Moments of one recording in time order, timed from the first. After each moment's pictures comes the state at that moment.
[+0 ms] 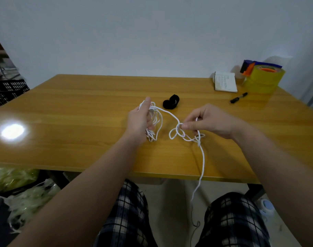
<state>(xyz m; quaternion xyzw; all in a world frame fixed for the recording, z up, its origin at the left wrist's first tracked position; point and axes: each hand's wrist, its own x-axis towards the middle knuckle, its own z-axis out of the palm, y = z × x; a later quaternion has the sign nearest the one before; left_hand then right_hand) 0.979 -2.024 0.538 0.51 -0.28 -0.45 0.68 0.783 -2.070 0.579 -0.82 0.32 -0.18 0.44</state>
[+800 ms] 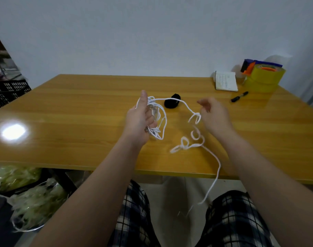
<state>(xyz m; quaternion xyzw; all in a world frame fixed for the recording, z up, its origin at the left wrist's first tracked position) 0.975 -2.007 0.550 0.42 -0.24 -0.49 0.73 0.798 -2.081 0.550 -0.72 0.53 -0.39 0.24</state>
